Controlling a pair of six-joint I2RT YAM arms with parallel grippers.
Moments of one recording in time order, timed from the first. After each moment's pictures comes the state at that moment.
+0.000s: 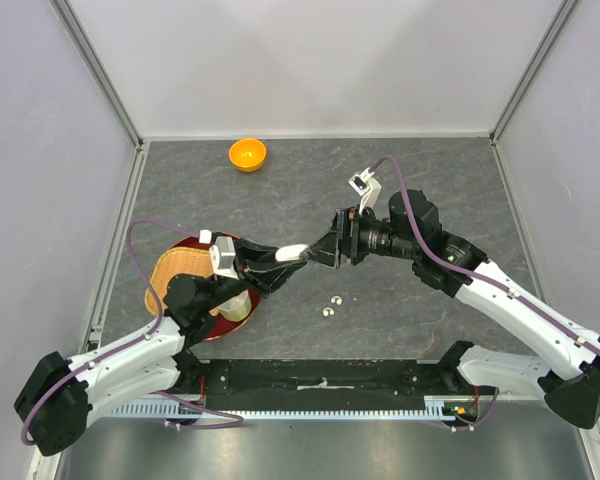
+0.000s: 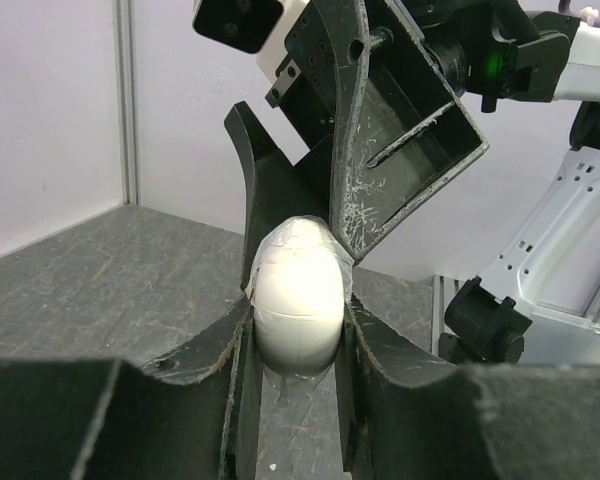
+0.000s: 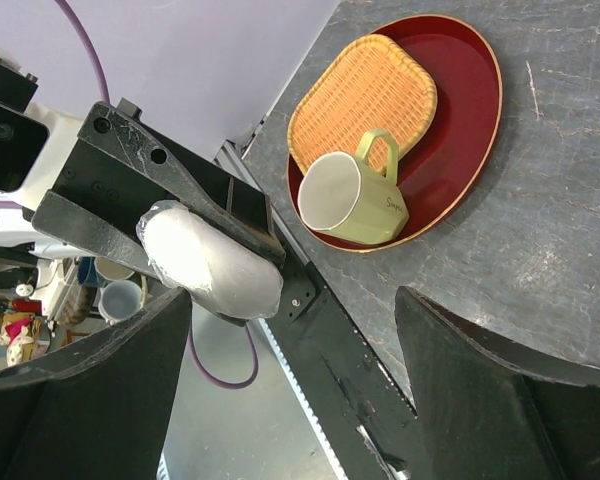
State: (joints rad) left arm -0.77 0.84 0.29 1.03 0.39 -0.33; right arm 0.76 1.09 1.06 -0.27 -0.40 0.68
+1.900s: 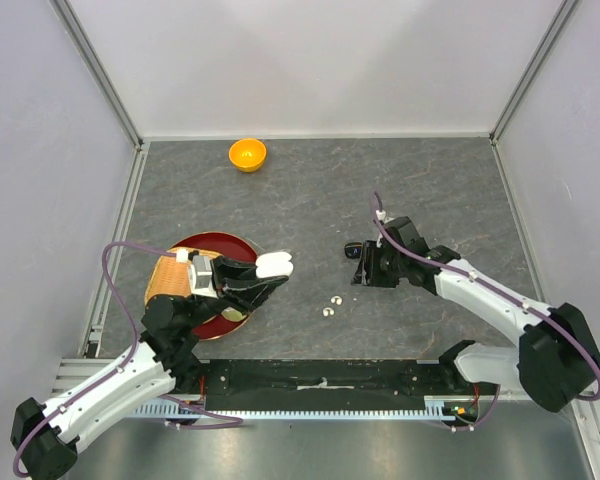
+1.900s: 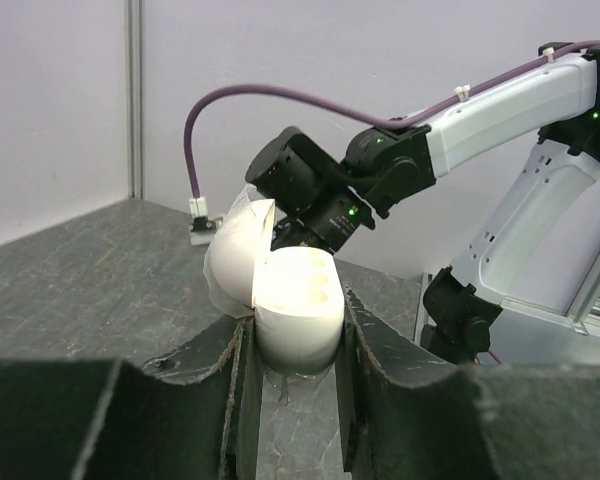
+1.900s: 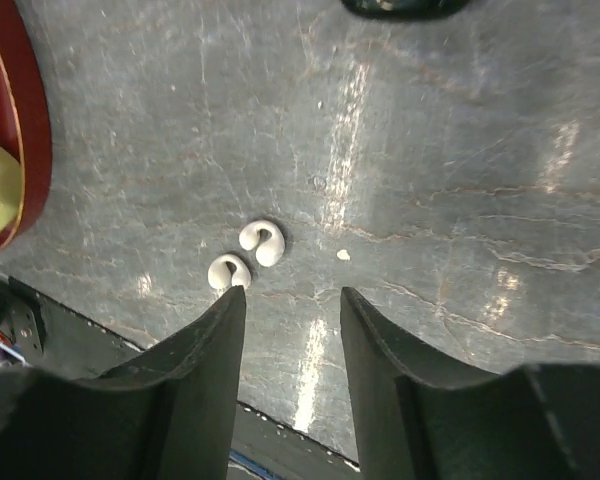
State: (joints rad) left arm -0.77 0.48 0.22 0.73 0.35 -0.33; right arm 0.55 1.22 0.74 -0.43 -0.16 0.61
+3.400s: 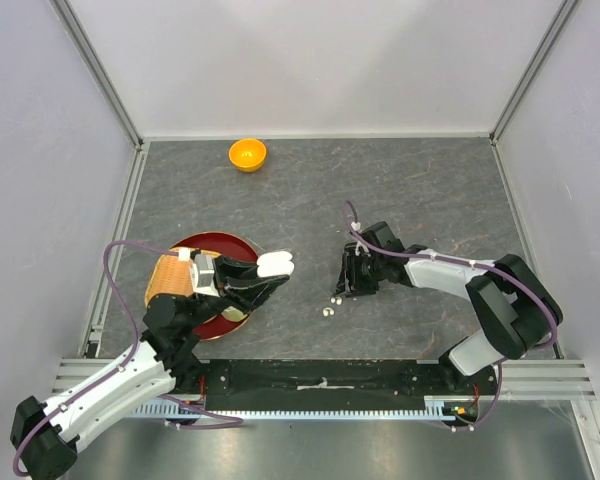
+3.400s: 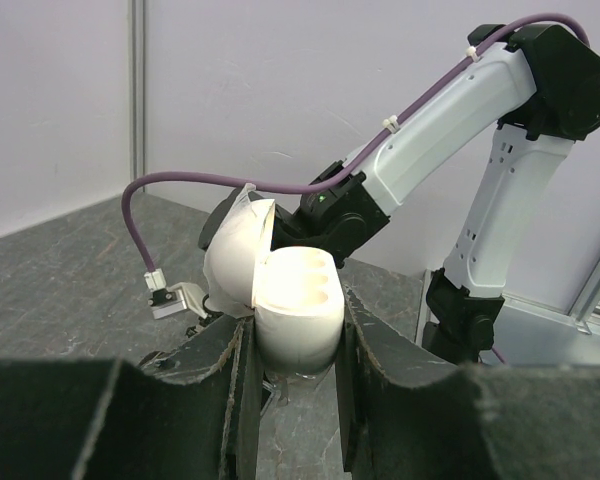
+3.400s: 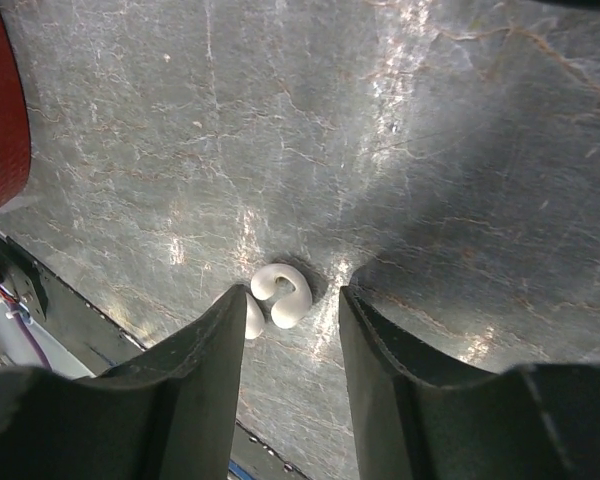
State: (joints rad) left arm -0.77 0.50 0.22 0.73 0.34 -0.33; right arm 0.58 1.54 0.70 -0.17 -0.39 0.59
